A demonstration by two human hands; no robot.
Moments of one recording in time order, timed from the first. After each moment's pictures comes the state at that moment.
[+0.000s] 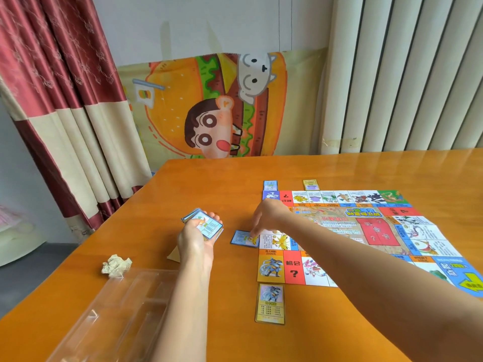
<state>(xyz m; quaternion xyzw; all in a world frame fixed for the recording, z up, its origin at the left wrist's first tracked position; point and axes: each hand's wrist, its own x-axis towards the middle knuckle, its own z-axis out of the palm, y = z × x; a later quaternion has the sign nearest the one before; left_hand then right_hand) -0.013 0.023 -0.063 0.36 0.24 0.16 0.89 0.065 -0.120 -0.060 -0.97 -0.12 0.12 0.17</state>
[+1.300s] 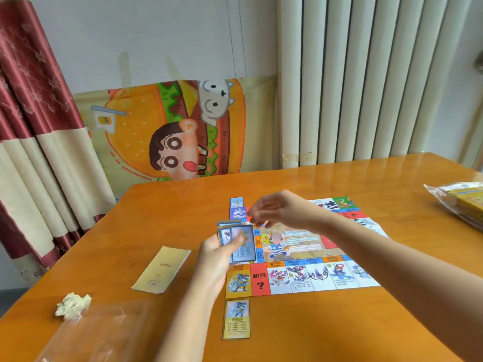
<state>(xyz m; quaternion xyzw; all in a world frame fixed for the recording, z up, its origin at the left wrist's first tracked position) -0.030 -0.052 -0.066 0.64 0.02 -0.01 0.77 0.010 -0.230 -0.002 -0.85 -0.20 0.07 0.48</state>
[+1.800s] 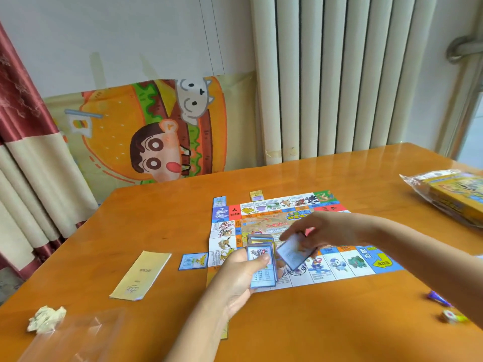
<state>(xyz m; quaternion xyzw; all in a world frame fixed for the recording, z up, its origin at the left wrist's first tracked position) -0.065 -0.115 -0.062 0.59 0.00 -0.20 0.78 -0.035 -0.329 -0.020 -0.89 -0.16 0.19 0.39</state>
